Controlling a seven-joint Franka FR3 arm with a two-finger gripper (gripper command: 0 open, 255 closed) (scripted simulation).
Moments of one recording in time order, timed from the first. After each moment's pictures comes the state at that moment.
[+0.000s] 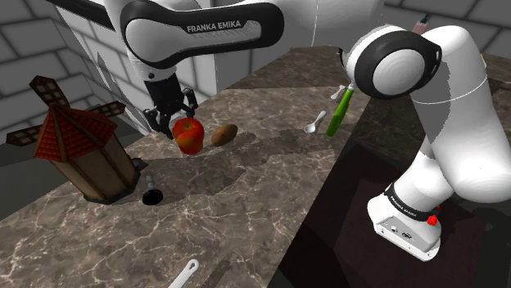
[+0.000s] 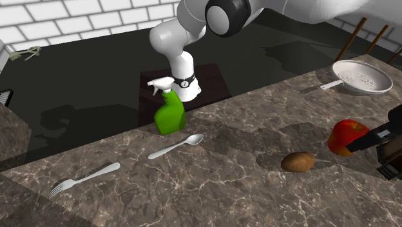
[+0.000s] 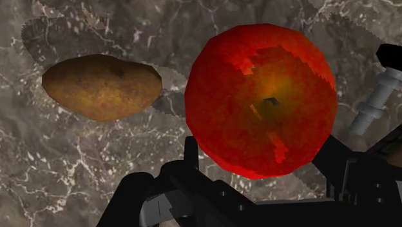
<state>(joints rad) 0.51 0.78 0.21 -0.98 -0.11 1.58 0.50</state>
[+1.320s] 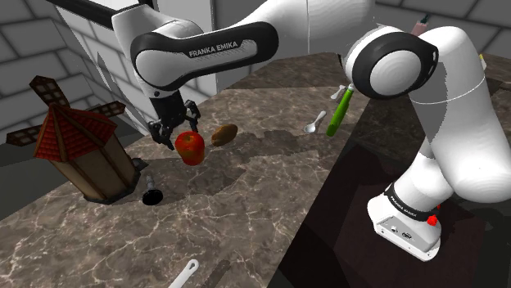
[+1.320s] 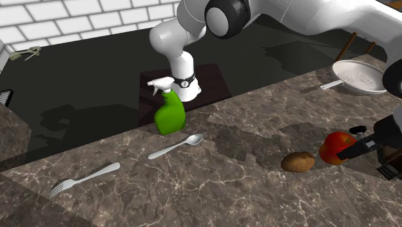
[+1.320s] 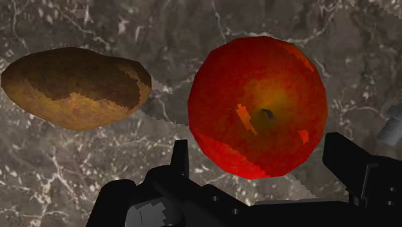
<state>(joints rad) 0.51 0.79 0.21 -1.08 -0.11 1.68 0.50</state>
